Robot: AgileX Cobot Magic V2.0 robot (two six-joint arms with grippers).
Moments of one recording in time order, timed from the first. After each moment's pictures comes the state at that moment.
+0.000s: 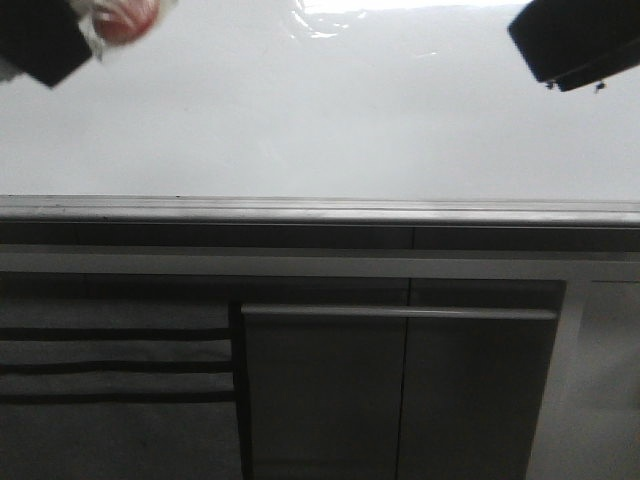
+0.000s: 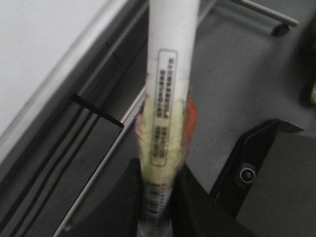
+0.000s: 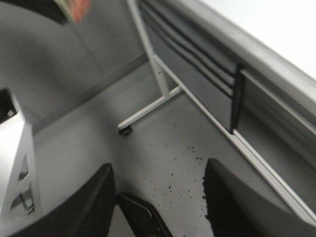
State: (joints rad) left arm -0.77 1.11 -1.03 -0.07 0.94 0.40; right arm 0.32 0.98 -0.80 0.86 0.87 -0.98
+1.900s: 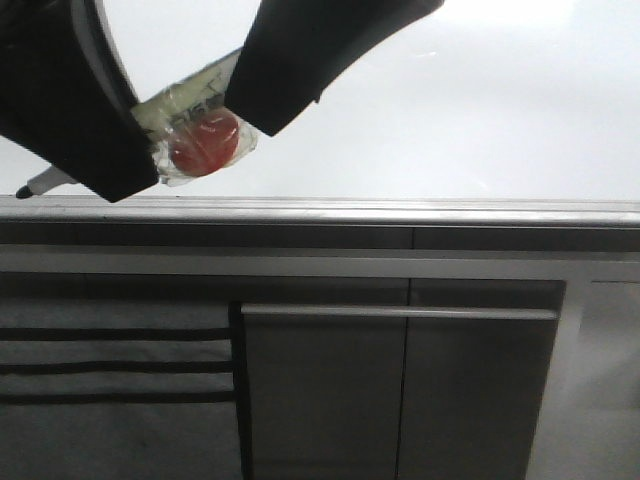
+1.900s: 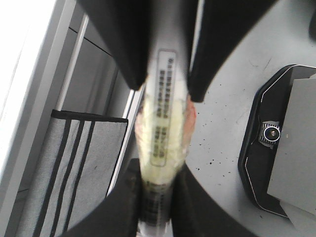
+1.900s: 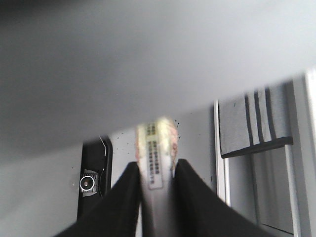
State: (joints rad) left arm -0.92 1.21 -1.02 0.08 0.90 0.43; right arm 0.69 1.42 -1.24 0.53 0.94 -1.10
